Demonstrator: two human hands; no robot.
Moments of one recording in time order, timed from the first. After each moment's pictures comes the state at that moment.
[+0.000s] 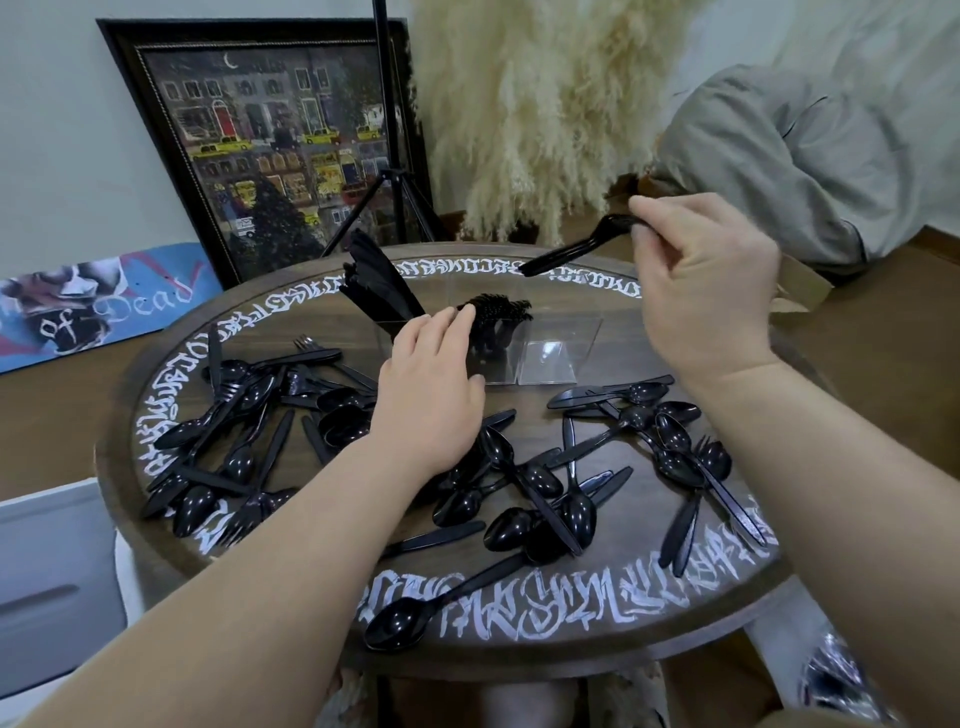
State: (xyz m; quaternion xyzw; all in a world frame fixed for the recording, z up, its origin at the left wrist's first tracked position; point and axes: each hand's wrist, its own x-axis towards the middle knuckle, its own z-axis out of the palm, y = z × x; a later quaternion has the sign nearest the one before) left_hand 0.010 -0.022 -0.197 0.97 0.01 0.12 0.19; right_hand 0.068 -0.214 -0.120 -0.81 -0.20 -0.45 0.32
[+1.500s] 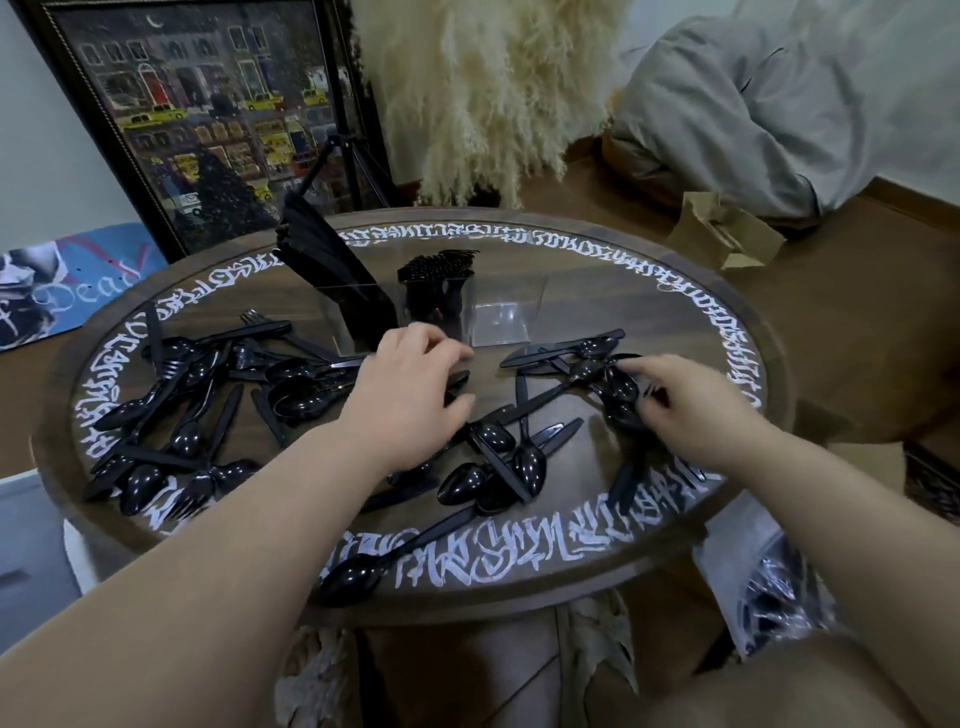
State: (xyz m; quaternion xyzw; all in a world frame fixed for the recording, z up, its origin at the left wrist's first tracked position) left_hand -0.008 -0.041 -0.205 0.98 -0.08 0.06 0.15; right_hand 0.020 -0.314 -0.202 -0.98 -0.12 0.04 0.15
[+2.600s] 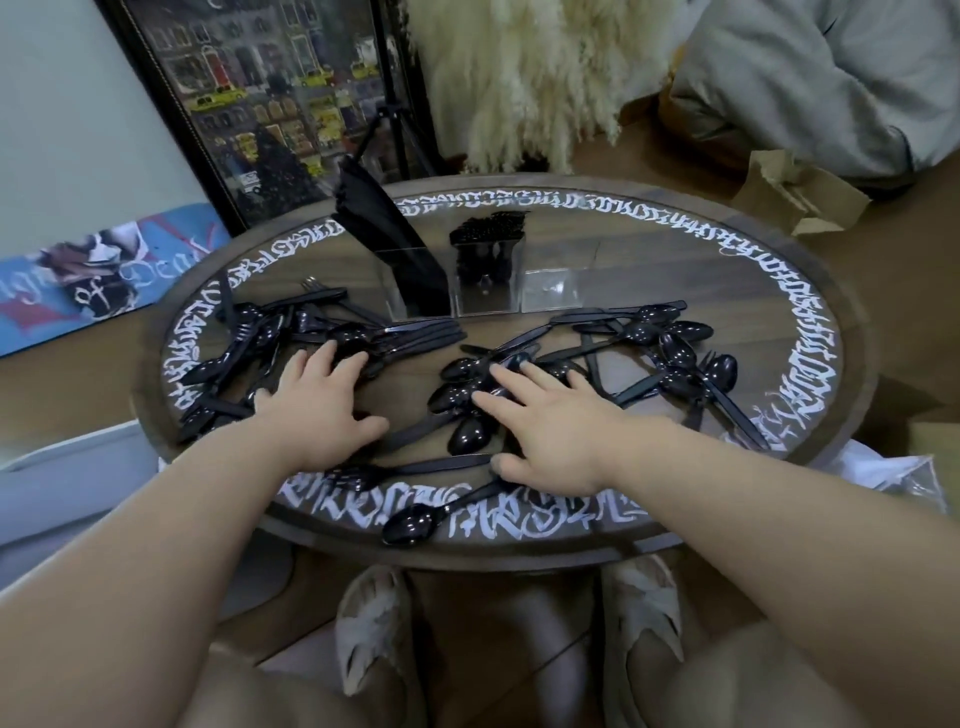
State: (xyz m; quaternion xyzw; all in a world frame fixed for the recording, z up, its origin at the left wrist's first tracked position) left_hand -0.055 0.055 -0.218 0.98 0.13 -0.16 0.05; right_hand -0.019 -0.188 -0.216 -0.91 -0.37 0.21 -0.01
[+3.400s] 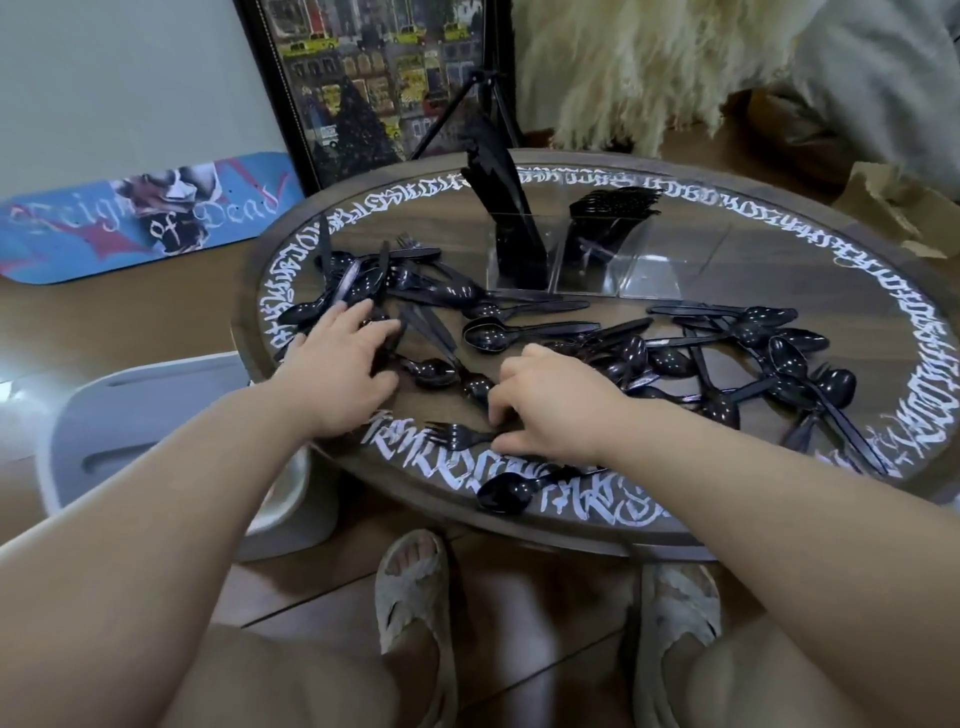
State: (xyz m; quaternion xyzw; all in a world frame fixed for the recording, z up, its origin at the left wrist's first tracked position) left_hand -0.082 0.125 -0.226 0.99 0.10 -0.07 0.10; right_hand -0.027 -0.099 -0.217 -0.87 -0.49 0.11 0.01
